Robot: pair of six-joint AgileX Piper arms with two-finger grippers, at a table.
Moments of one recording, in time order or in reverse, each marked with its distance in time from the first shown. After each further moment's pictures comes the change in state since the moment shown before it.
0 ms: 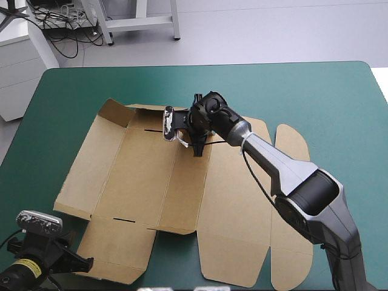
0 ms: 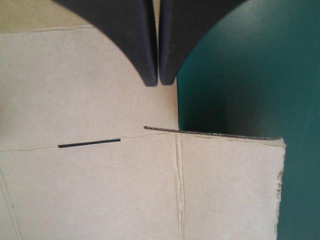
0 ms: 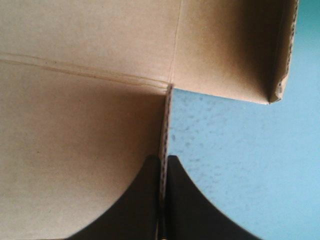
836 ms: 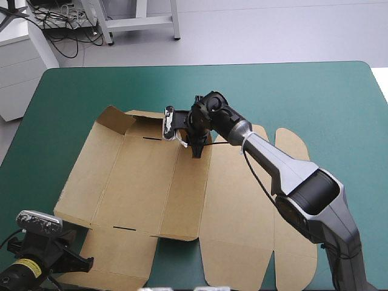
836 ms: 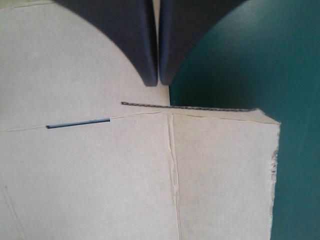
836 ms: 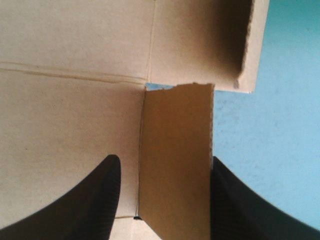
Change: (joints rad) left arm 0.000 0.000 0.000 0.000 -0.002 0.000; right arm -0.014 0.000 0.000 0.037 0.019 0.032
